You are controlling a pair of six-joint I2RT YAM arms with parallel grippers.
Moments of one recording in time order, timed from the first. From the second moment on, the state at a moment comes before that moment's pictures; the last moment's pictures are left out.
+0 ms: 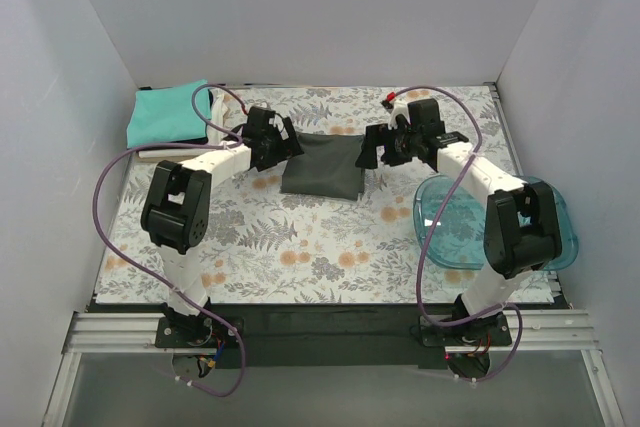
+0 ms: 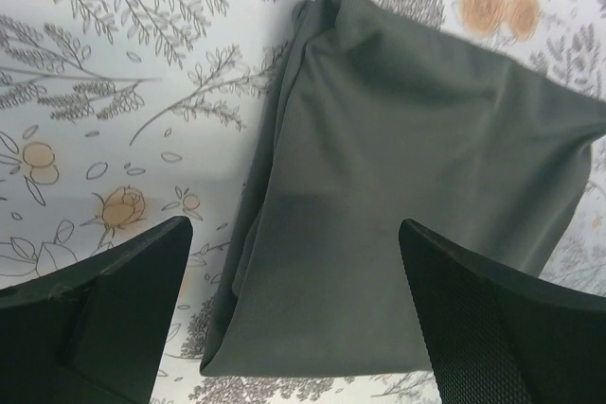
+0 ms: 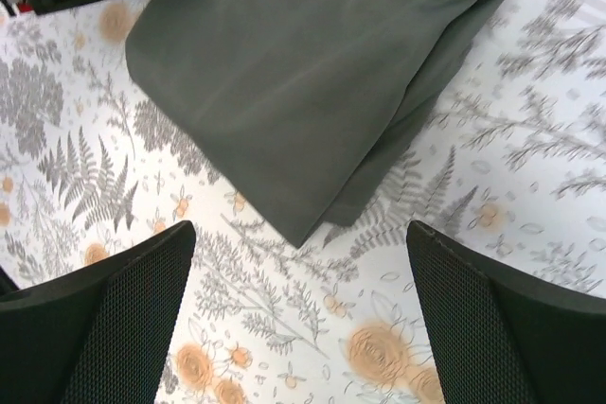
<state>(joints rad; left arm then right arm) -0.35 1.94 1.33 -0.17 0.01 -0.66 0.30 1.70 1.25 -0.29 -0.49 0.15</state>
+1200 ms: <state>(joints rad) -0.48 2.18 1.57 -0.27 -0.16 -0.55 0.32 1.37 0.89 -0.22 -0.31 0.18</state>
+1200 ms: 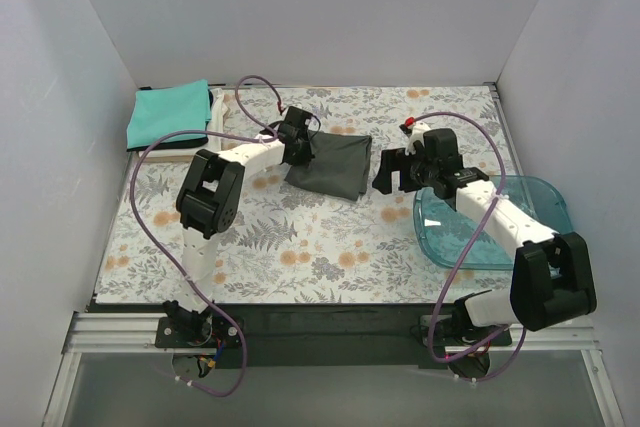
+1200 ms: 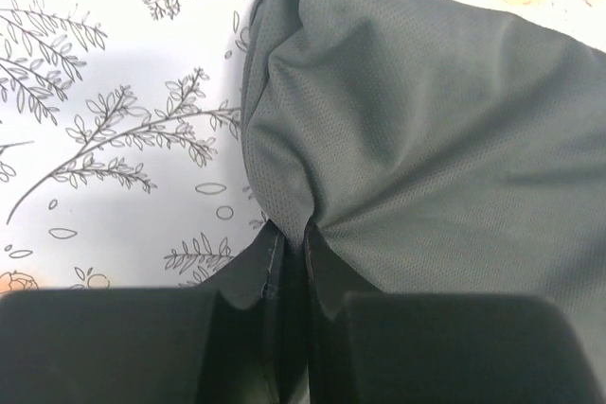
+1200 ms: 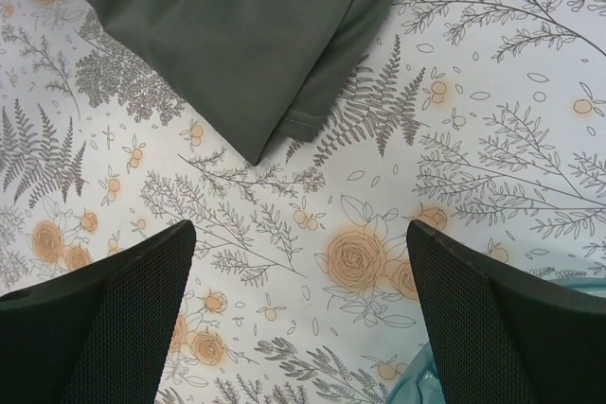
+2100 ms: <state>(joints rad) -0.35 2.14 1.50 -0.03 -0.73 0.15 0.32 1.28 0.79 -0.22 -0.14 0.13</state>
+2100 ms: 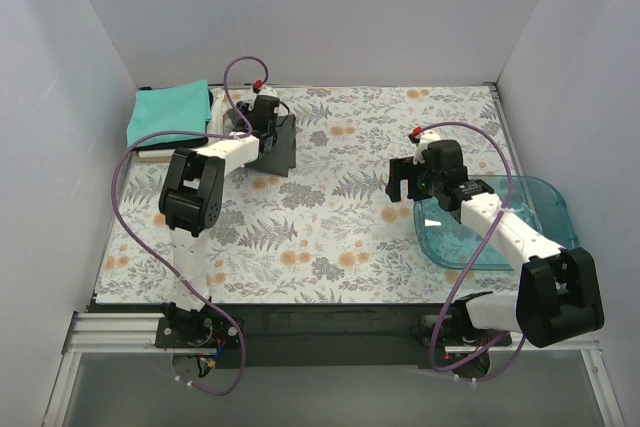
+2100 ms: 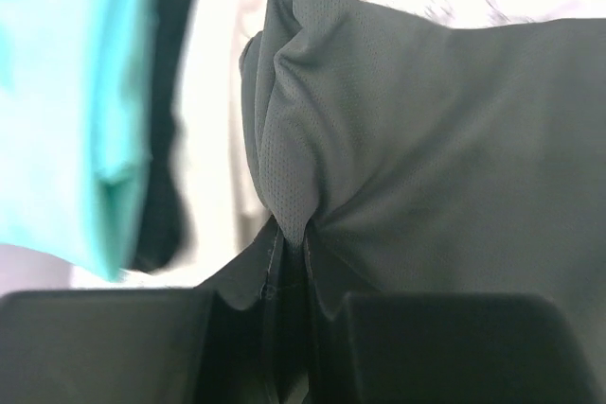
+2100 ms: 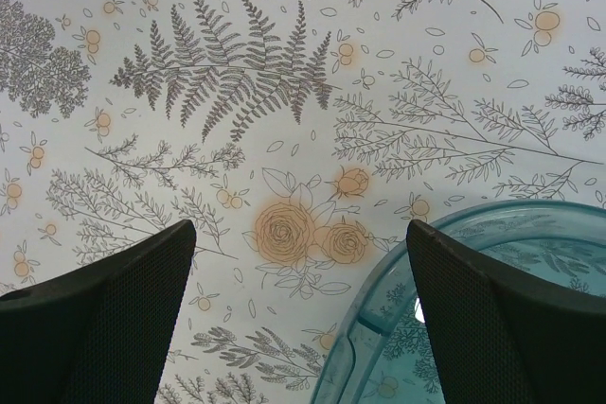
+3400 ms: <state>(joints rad) -0.23 1.87 1.67 0.11 -0.71 0.47 0.32 1.28 0.79 -0.21 -0.06 0.10</state>
